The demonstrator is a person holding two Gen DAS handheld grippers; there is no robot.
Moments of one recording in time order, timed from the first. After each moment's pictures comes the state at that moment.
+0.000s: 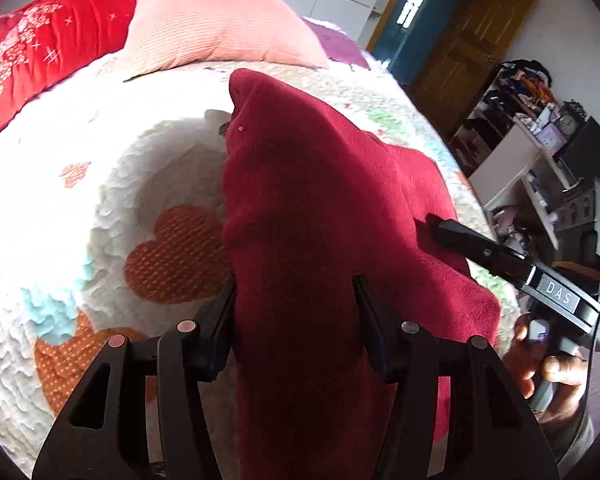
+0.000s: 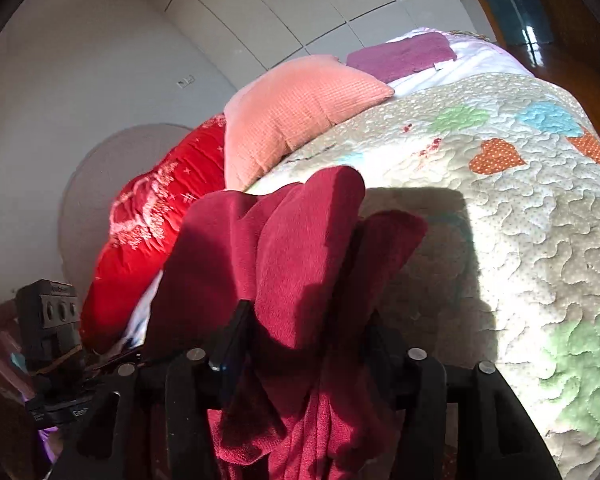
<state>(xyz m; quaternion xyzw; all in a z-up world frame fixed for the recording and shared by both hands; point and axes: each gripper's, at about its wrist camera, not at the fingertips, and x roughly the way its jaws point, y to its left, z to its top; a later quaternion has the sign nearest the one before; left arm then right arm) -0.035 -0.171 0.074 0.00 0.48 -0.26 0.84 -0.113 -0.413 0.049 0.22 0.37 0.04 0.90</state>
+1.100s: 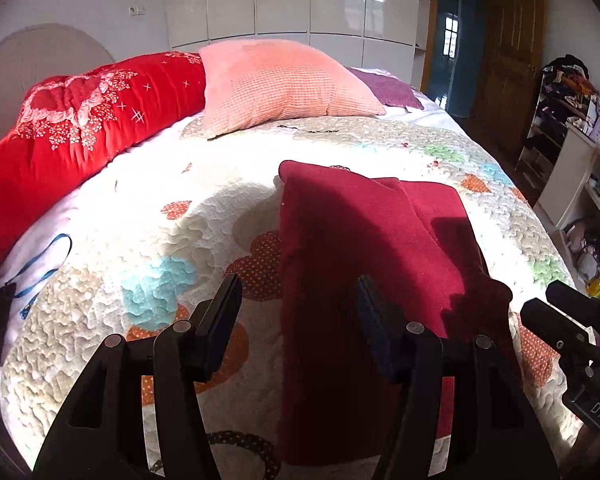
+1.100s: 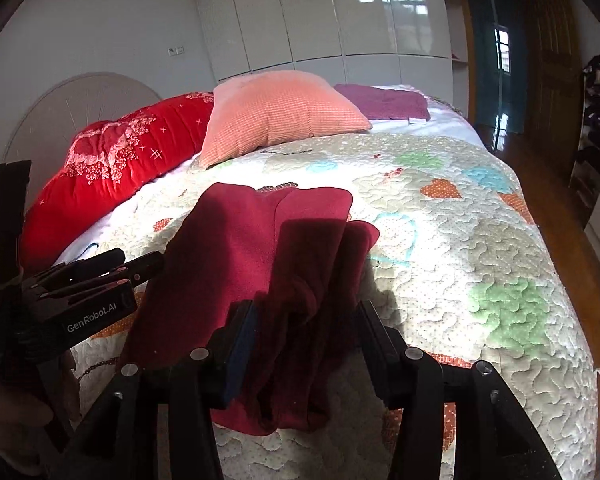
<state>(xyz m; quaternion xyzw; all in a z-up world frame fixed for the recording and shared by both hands) -0.101 -0.152 0.098 0.06 0.36 -0.15 0.92 -0.204 -0.340 0.079 0.07 0.34 -0.03 0.94</state>
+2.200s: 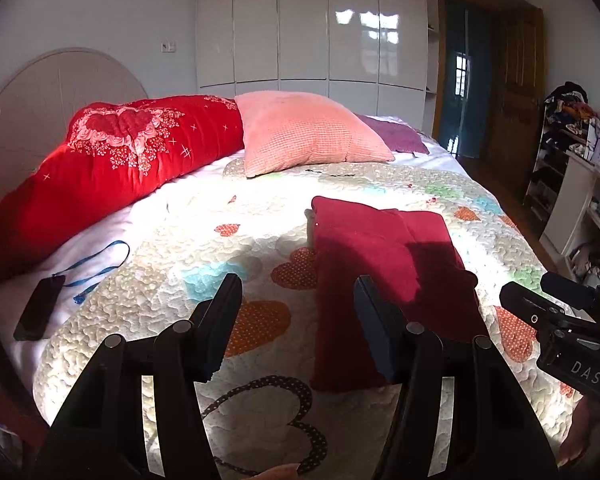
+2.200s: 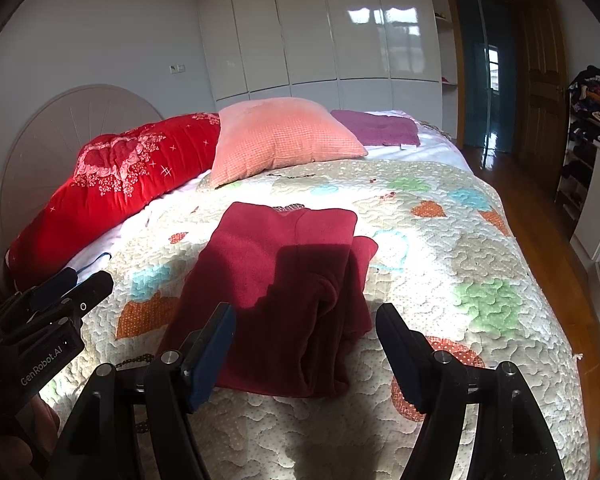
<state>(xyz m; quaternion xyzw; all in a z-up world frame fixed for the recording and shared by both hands) -0.179 -0.109 0.131 0.04 0.28 -0.13 0.95 -0.241 -0.315 0.101 0.07 0.31 -0.04 0.95</state>
